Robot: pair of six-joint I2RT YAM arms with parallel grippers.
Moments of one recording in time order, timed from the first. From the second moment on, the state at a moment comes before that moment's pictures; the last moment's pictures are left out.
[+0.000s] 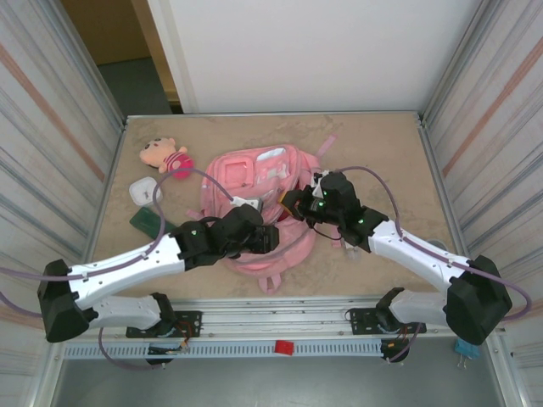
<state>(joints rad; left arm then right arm) -1.08 1.19 0.97 -0.59 -0.18 -0.89 0.70 1.21 0.78 0.02 -0.28 1.35</state>
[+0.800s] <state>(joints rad) -1.04 1.06 0.84 -0.53 -0.16 -0.88 0.48 1.21 0.79 -0.09 -0.51 1.32</state>
